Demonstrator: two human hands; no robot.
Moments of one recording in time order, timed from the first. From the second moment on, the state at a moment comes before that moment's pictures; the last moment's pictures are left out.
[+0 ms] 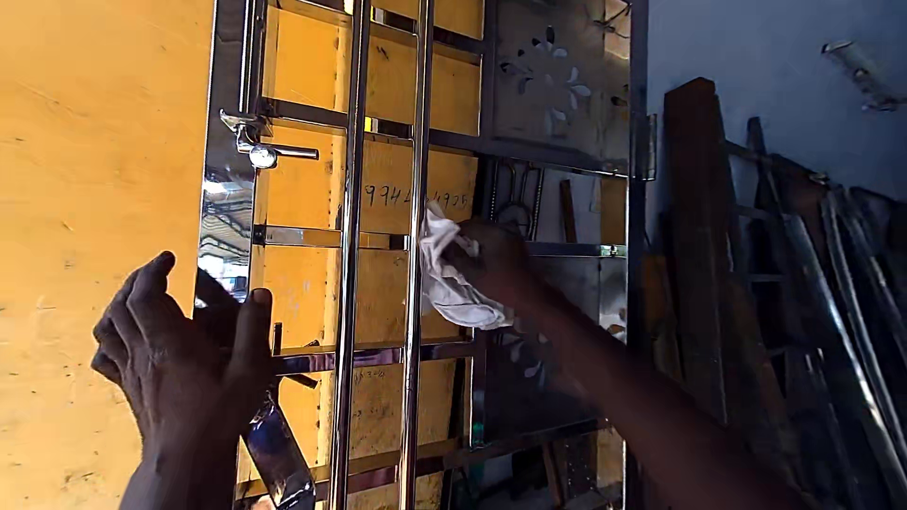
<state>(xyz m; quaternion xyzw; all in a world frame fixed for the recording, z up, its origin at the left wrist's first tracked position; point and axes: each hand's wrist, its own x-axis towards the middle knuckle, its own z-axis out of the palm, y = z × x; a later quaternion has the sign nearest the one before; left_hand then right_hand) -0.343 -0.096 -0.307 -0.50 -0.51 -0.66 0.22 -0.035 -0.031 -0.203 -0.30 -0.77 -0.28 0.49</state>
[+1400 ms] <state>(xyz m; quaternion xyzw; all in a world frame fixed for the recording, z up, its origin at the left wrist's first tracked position) -0.349 -0.101 -0.310 -0.53 -0.57 -0.62 0.12 0.049 -0.030 -0.161 -0.37 -0.84 -0.21 0.33</state>
